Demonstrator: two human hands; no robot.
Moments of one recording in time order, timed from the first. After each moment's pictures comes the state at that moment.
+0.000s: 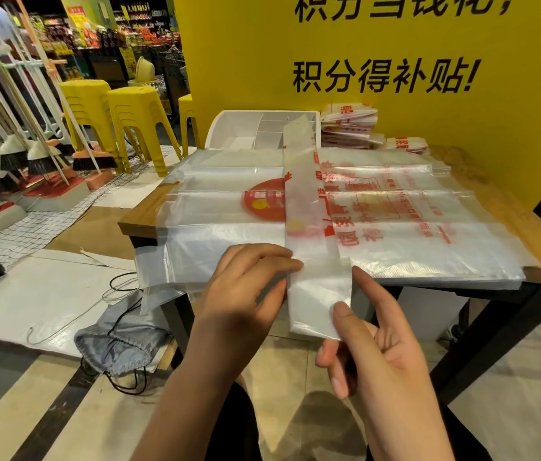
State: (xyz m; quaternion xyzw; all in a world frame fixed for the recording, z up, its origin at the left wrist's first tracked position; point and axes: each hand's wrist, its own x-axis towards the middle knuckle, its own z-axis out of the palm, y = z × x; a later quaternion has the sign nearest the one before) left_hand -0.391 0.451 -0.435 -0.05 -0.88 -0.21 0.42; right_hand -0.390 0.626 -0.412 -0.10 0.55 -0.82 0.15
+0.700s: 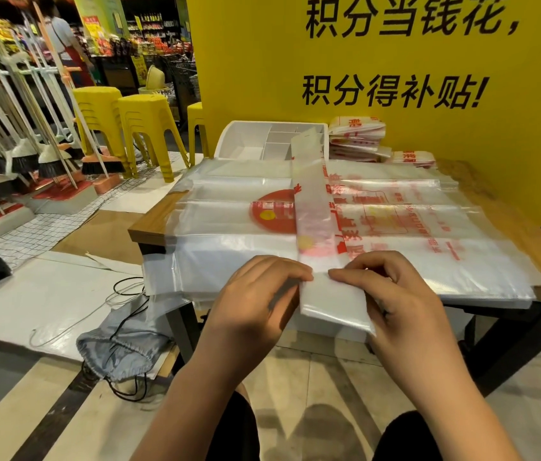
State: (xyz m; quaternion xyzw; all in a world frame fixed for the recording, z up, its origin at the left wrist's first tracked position) left_hand -0.401 0.446 -0.435 -0.11 -0.87 -0.25 0.41; right_hand -0.472 0.643 -0.423 -0.39 0.81 -0.38 -0.20
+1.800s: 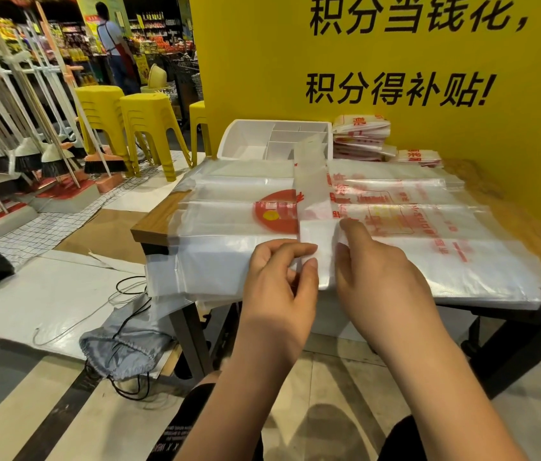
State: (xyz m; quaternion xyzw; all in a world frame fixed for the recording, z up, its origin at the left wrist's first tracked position) left_hand -0.414 0.488 -0.415 0.13 -0.78 -0.52 0.32; right_hand -0.468 0.598 -0.373 -0.25 0.94 -0.22 -0.10
